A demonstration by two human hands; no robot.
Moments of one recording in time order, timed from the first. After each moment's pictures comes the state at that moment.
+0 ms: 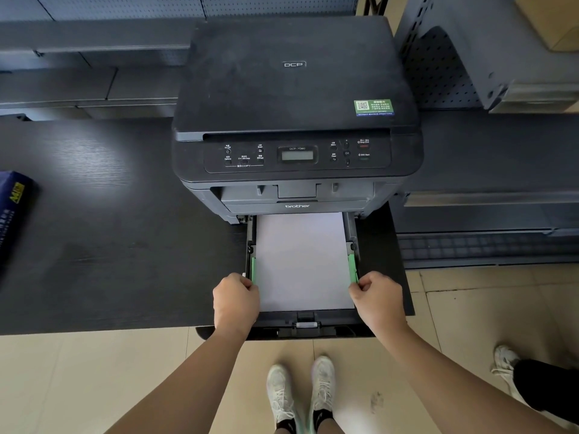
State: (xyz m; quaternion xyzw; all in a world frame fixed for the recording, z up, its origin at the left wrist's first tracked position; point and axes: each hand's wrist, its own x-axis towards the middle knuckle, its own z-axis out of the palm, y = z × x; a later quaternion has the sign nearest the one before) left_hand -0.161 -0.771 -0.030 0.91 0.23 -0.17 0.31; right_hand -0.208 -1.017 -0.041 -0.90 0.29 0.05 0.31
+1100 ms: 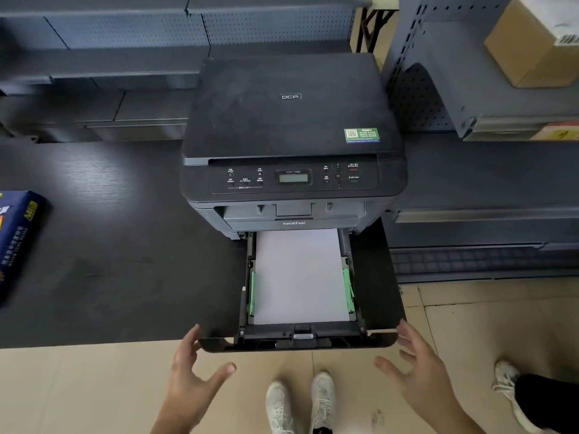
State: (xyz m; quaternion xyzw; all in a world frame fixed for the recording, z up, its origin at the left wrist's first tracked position) left_hand -0.266 -0.687 -0.016 0.85 0.18 -0.14 0.47; right_hand -0.324 -1.068 -0.019 -0.84 0.27 0.13 0.45
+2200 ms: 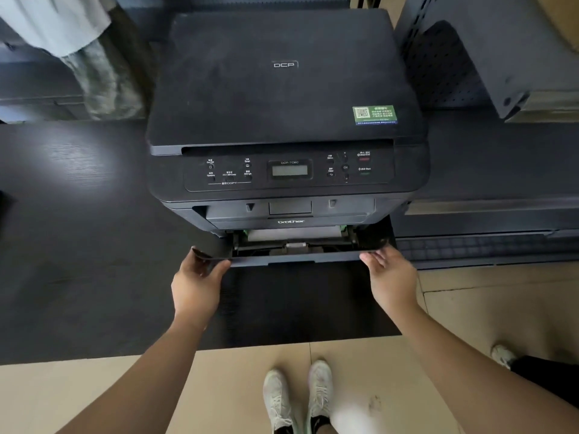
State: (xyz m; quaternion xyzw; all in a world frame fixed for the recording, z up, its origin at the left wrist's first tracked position) left_hand -0.099 -0.736 -0.029 0.85 0.24 -0.06 0.46; right_hand -0.149 -1.054 -0.040 -0.85 0.29 -0.04 0.45
